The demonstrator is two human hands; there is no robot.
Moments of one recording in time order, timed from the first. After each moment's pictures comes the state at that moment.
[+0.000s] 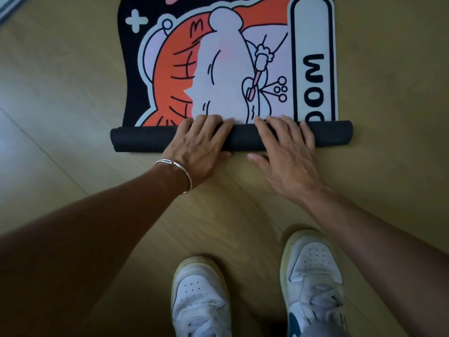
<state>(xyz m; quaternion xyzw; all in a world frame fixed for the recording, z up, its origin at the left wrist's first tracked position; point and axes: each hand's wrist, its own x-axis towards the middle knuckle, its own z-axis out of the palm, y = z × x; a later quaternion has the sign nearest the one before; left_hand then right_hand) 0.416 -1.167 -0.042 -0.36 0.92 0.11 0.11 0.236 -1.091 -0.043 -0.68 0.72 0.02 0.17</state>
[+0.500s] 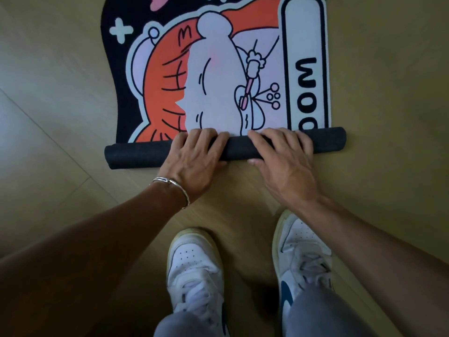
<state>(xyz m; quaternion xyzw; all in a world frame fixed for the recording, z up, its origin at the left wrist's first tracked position) 0.431 -1.107 -0.043 -0.39 0.91 0.13 0.08 0.245 -1.044 -0.039 -0.71 0.70 -0.01 0.13</state>
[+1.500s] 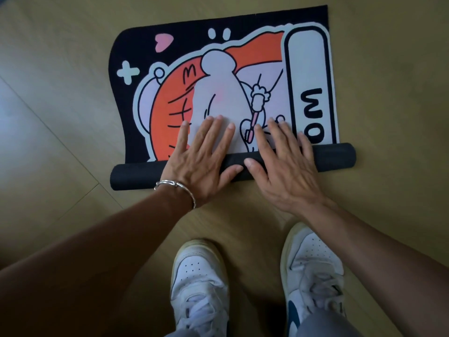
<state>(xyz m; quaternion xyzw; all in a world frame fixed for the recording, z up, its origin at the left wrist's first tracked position) 0.434 -1.115 -0.051 -0.41 0.89 0.10 0.15 0.257 -1.061 -0.039 -0.68 0.70 0.05 0.21</state>
